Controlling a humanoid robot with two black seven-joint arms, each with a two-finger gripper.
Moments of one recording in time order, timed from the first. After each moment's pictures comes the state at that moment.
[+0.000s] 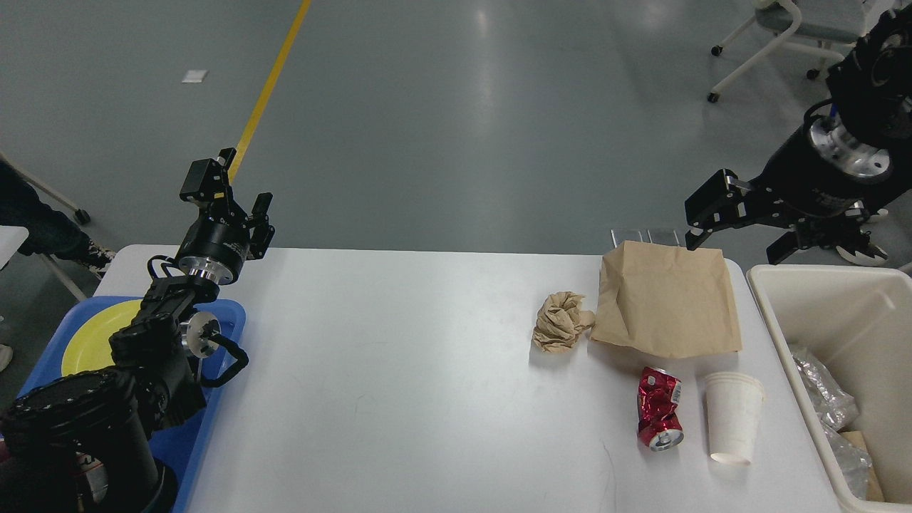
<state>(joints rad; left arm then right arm) -0.92 -0.02 -0.31 0.15 -0.11 -0.50 -0.65 2.21 -0.37 -1.40 1.21 -0.15 0.92 0.11</state>
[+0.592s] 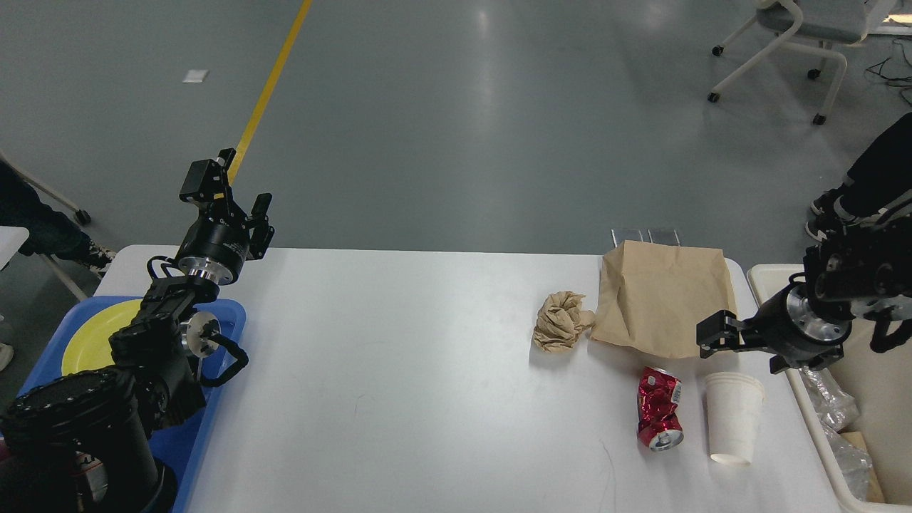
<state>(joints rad) -0.92 -0.02 -0.31 0.16 -0.11 -0.50 -0.65 1.66 -0.41 -1.38 1.20 -0.16 0.37 0.11</state>
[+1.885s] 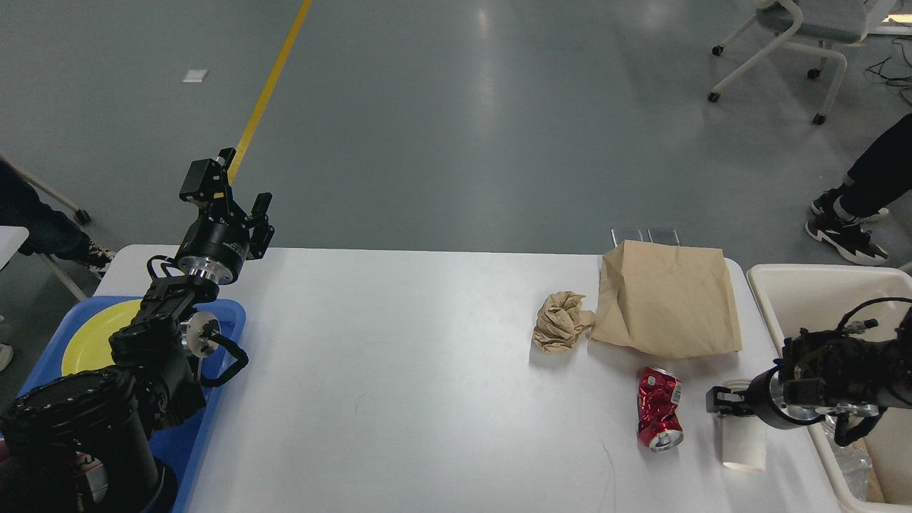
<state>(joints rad) -0.92 -0.02 -0.31 0.16 -0.11 -0.50 -0.65 1.17 -0.33 -1.32 0.85 -0.19 0.15 0.12</state>
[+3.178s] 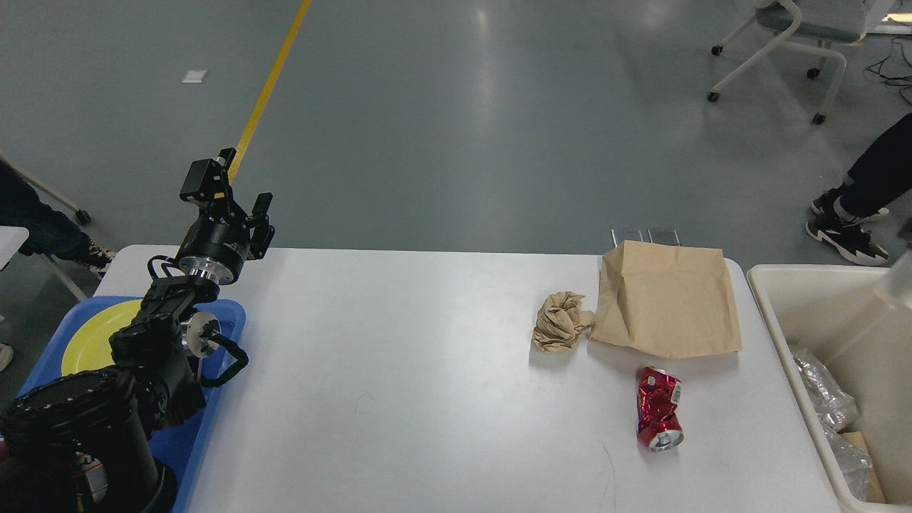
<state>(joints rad) -0.92 -0.02 -0.31 0.15 -0.11 -0.50 -0.65 1.29 -0.78 -1.05 0.59 -0.17 0.17 0.11</state>
